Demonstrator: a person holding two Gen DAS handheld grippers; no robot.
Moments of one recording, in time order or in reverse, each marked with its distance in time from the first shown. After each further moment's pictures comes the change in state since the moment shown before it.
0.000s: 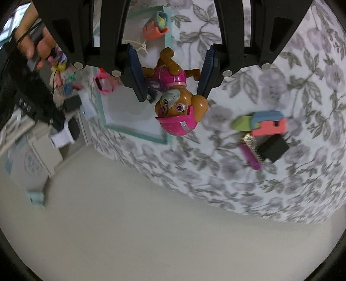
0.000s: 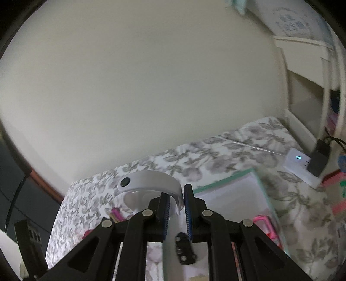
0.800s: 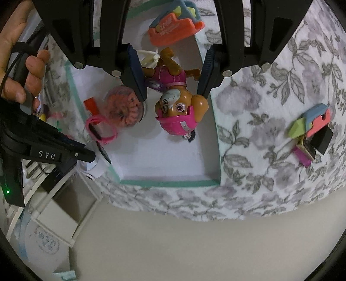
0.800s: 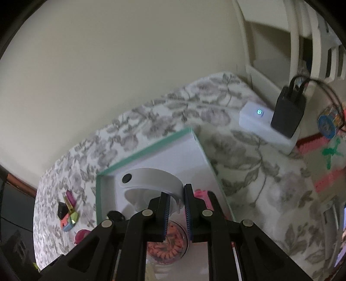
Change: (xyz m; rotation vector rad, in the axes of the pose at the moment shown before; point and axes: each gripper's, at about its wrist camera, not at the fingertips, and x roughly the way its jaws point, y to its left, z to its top) left arm 0.080 -0.068 -0.053 0.285 0.140 0.044; right arm 0.049 -0.098 -0.029 0.091 0.225 -0.178
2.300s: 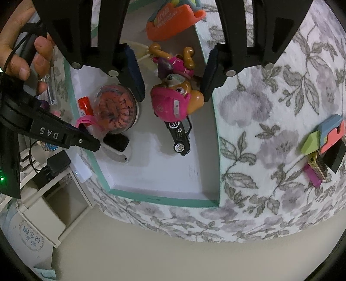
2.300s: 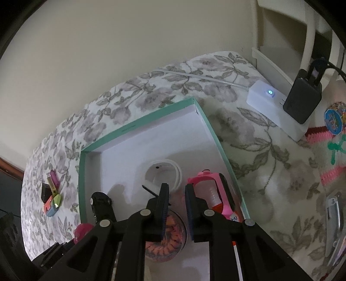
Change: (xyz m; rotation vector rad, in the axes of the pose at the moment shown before) left arm 0.023 0.012 0.009 -0.071 0.091 -0.055; right arm 0.033 0.017 -0.012 -0.069 0.117 -0.084
